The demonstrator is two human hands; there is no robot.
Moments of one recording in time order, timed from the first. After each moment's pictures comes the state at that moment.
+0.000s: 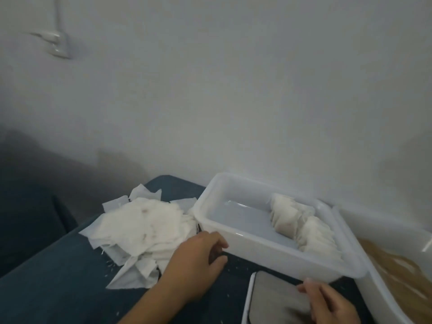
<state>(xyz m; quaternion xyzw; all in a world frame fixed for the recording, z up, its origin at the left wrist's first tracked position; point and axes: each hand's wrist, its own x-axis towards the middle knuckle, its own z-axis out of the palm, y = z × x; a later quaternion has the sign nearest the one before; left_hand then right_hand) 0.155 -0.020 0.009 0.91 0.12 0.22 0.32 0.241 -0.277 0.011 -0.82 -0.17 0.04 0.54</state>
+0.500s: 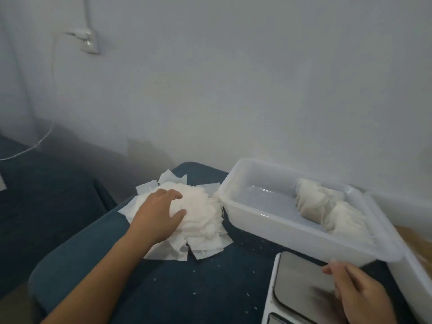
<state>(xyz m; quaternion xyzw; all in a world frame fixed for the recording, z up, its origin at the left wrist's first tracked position) 0.100 0.092 0.010 0.91 0.30 0.23 0.18 0.245 -0.284 -0.003 -0.83 -0.18 -0.05 0.53</state>
